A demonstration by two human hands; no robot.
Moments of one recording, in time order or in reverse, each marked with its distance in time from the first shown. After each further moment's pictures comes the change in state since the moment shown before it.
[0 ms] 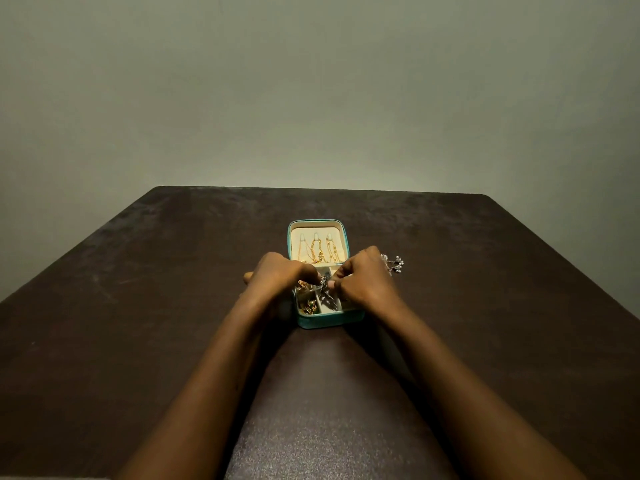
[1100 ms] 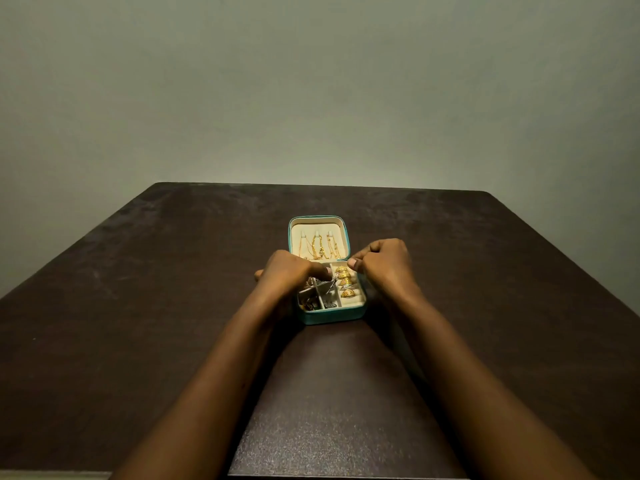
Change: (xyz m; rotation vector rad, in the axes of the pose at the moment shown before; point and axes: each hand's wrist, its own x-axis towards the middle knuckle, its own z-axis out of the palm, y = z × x) left_hand 0.014 -0.010 0.015 -0.032 -0.045 0.064; right_hand 0.014 0.011 -0.009 0.408 0.161 0.196
